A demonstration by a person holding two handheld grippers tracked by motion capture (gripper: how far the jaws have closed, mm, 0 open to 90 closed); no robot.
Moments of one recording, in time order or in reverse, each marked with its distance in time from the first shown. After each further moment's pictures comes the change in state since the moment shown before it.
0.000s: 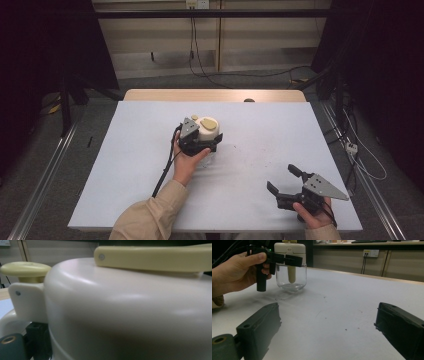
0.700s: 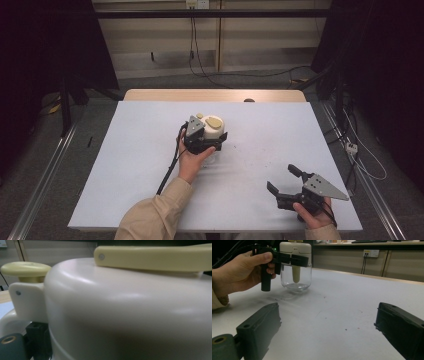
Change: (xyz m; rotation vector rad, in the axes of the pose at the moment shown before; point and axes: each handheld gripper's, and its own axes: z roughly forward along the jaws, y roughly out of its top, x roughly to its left) left arm -0.008 0.004 0.013 0.001 -0.007 0.014; right arm 0.000 0.000 0.000 -0.001 -0.001 -0.005
